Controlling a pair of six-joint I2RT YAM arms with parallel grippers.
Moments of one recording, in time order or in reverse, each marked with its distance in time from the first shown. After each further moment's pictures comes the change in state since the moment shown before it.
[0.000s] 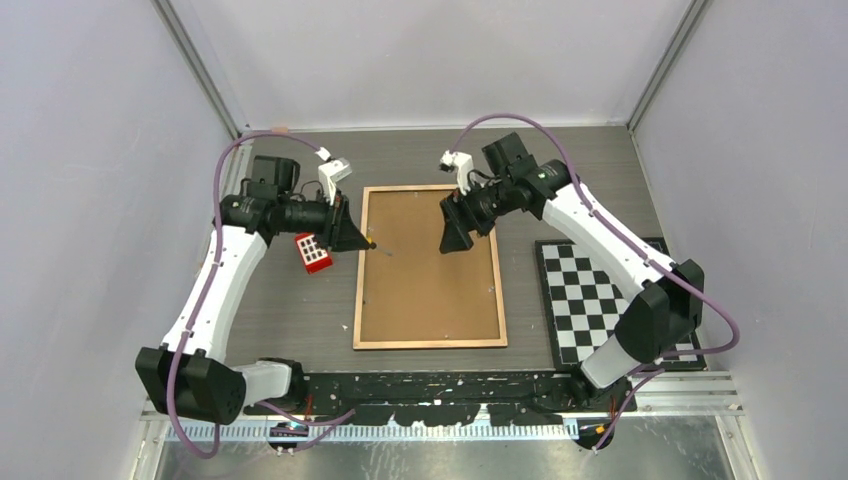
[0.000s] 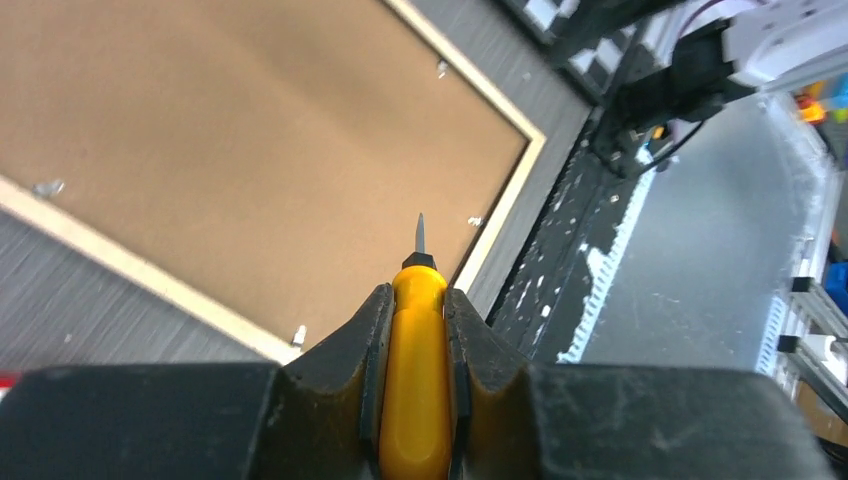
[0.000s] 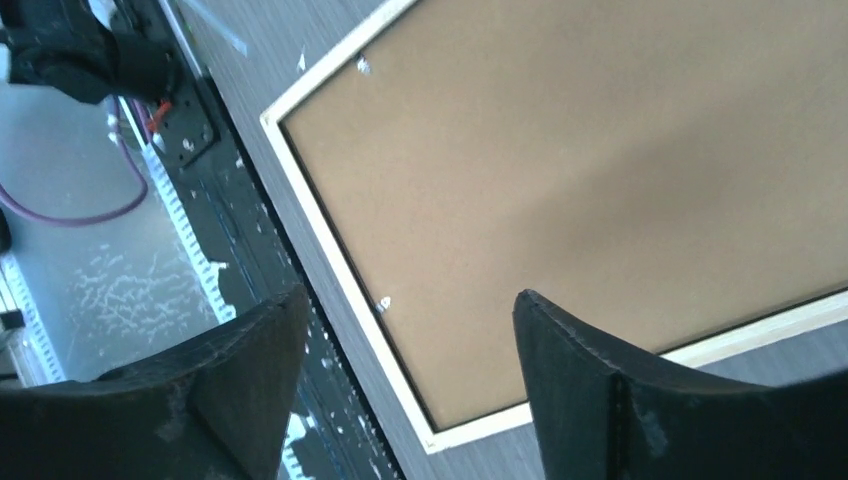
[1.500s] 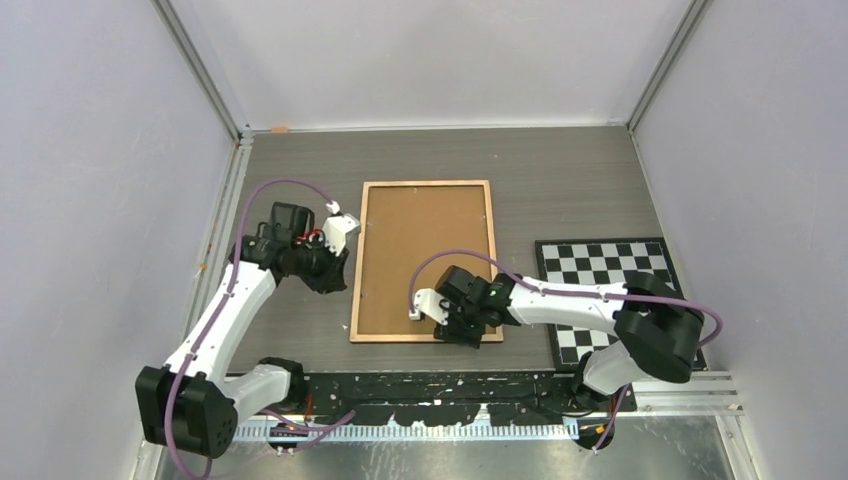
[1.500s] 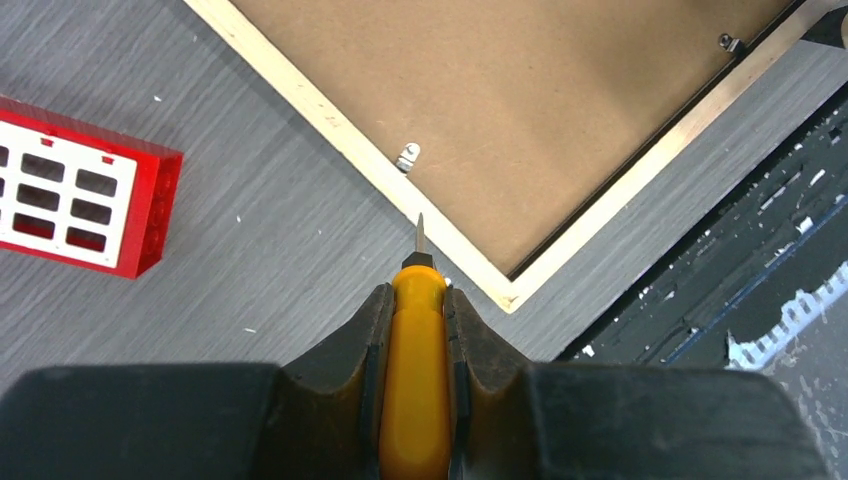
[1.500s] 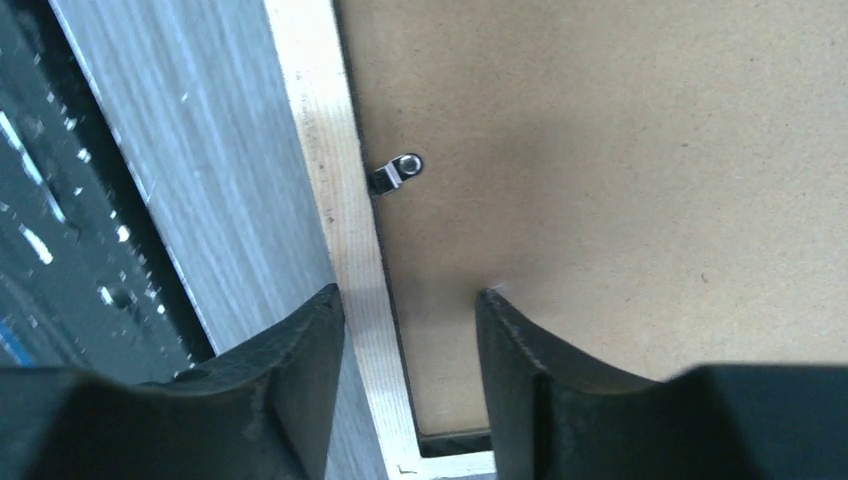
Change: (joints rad) left arm -0.043 -0.160 -0.360 0.008 -0.513 0.177; right arm 0.488 -0.110 -0.742 0.381 0.534 -0.248
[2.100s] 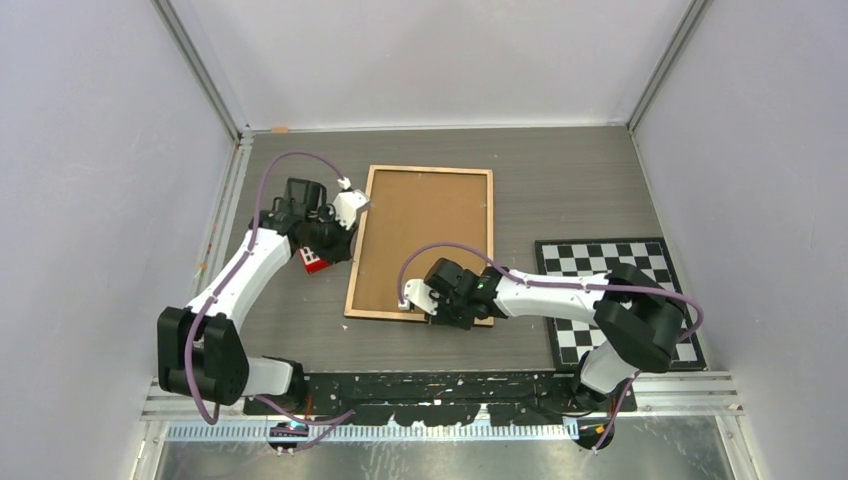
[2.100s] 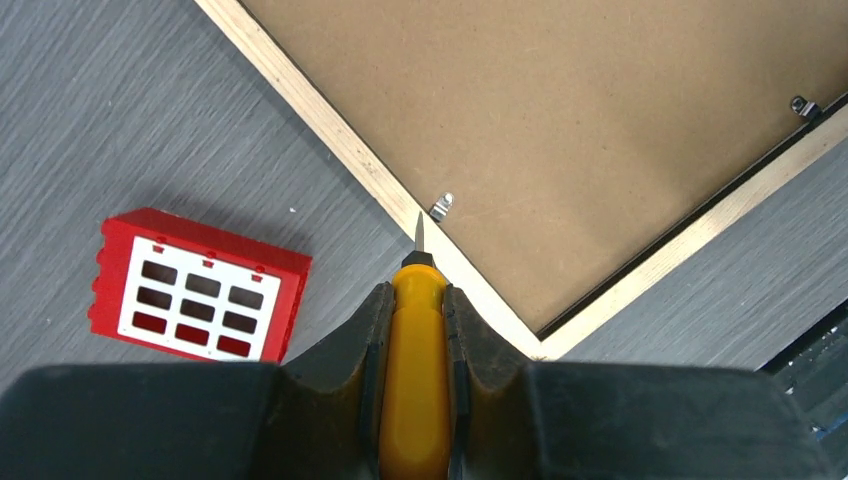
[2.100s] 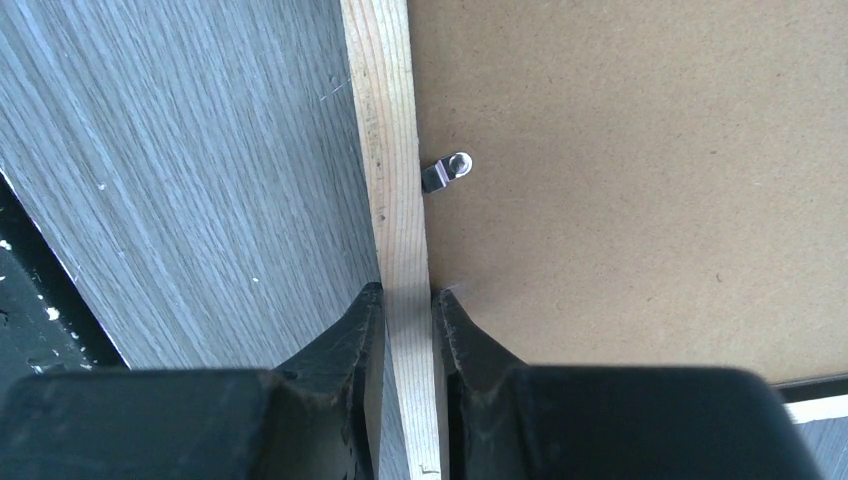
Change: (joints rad) left arm -0.003 0.248 0.096 0.209 -0.066 0.046; right arm -0.008 0.103 0.086 0.058 0.074 -0.014
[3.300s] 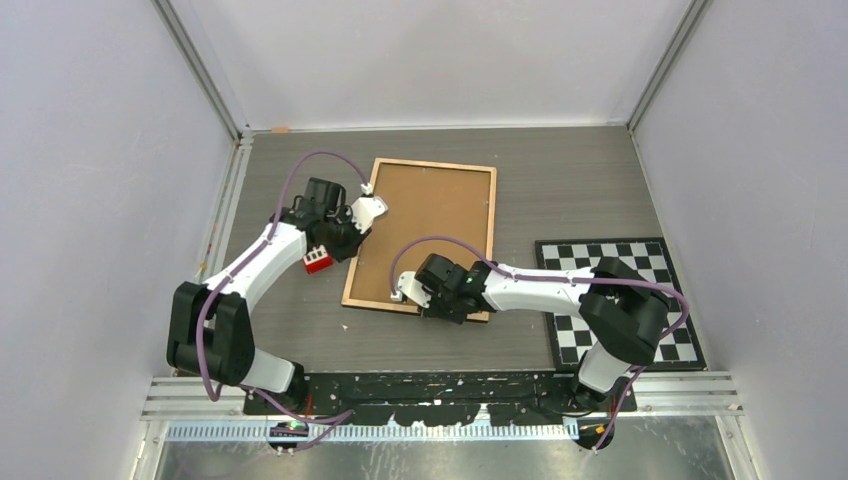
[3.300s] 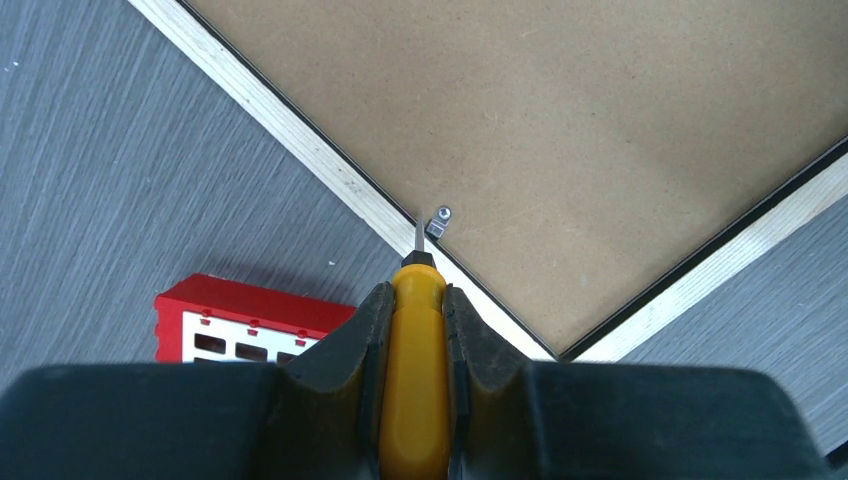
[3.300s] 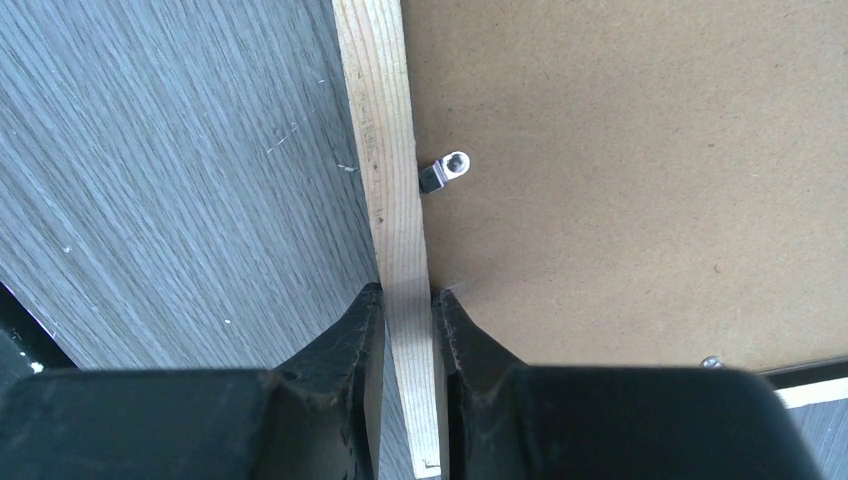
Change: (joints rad) left arm -0.081 0.109 0.003 0.108 -0.096 0.137; right arm 0.000 0.080 0.092 -0.038 0.055 0.054
